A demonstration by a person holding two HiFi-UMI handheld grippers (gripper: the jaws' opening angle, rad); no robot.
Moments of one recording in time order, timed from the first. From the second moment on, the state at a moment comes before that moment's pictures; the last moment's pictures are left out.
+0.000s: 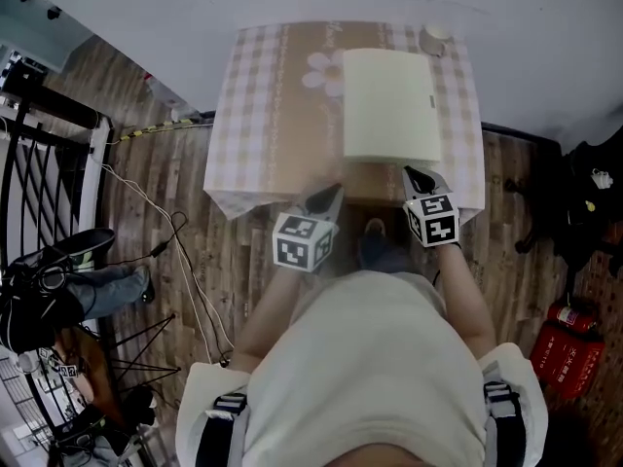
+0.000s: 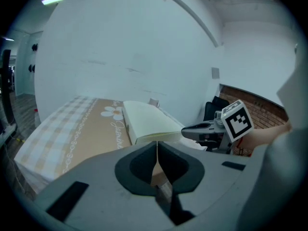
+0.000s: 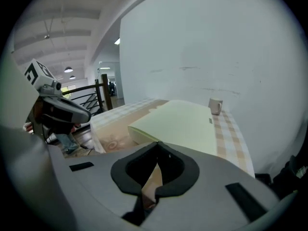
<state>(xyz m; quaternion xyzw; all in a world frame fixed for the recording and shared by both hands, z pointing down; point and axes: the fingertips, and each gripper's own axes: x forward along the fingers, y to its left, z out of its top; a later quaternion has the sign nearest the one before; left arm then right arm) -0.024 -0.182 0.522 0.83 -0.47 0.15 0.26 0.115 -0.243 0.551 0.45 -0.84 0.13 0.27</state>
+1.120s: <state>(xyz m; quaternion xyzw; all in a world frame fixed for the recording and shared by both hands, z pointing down) -0.092 0.016 0.509 0.80 -0.53 0.10 0.26 0.014 -0.018 0.474 0.37 -0.91 0.08 0.17</state>
